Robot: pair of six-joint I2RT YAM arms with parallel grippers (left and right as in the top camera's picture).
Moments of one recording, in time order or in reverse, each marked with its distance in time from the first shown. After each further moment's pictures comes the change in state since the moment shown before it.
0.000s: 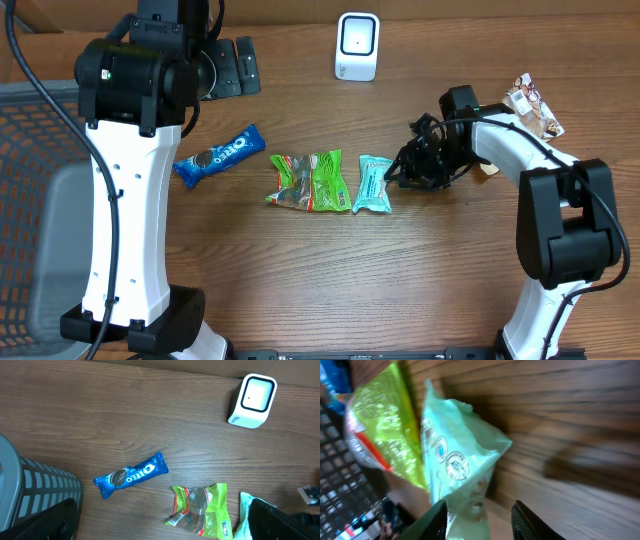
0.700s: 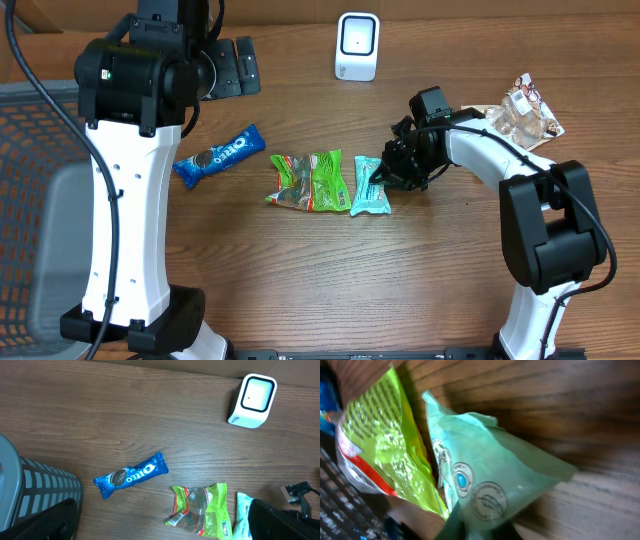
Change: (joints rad) left arm 0.000 0.000 0.000 0.000 0.000 0.000; right arm 0.121 0.000 0.000 0.097 0.099 0.244
